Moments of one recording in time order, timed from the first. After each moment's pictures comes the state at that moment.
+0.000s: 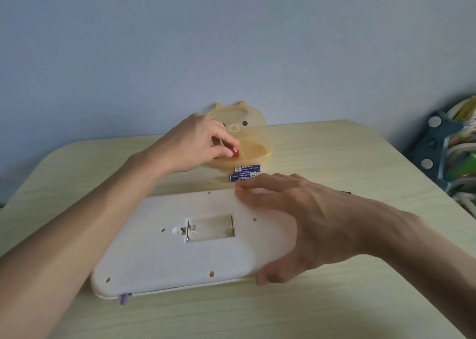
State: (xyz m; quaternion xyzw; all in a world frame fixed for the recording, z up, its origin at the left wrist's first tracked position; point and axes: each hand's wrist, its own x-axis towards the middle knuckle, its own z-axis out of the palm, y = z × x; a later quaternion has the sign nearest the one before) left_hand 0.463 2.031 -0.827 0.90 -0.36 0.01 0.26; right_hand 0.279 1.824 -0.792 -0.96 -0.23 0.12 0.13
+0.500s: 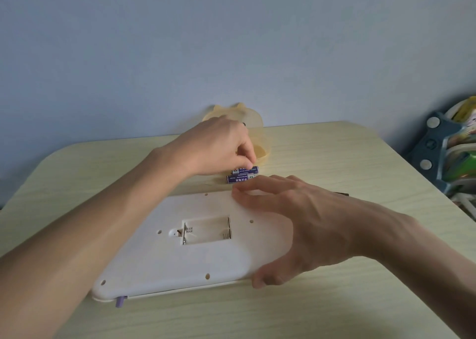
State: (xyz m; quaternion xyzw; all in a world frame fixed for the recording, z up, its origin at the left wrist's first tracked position) left_hand 0.440 1.992 -0.806 0.90 -0.42 0.00 0.15; right_hand 0.279 1.823 -0.792 -0.95 -0.24 0.13 0.13
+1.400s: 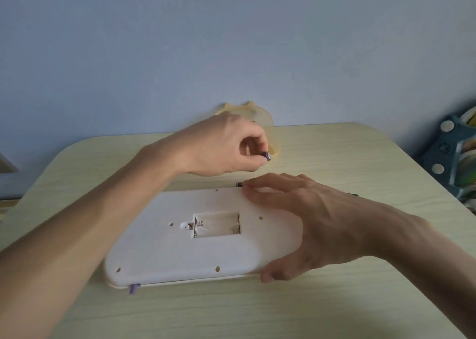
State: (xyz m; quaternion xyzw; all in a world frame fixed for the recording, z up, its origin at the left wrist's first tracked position) left_hand 0.408 2.009 -0.781 0.89 -0.40 -0.05 0.22; right_hand 0.280 1.823 -0.795 -0.95 -0.25 0.12 0.13
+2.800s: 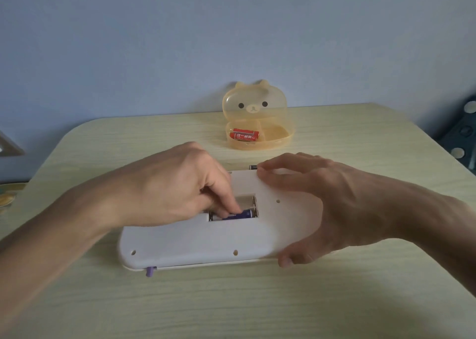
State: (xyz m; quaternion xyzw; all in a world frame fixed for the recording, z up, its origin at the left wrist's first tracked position) left_hand 0.354 2.085 -0.802 0.86 -0.42 -0.16 0.26; right_hand 0.287 1.822 -0.796 -0.95 -0.26 0.14 0.13
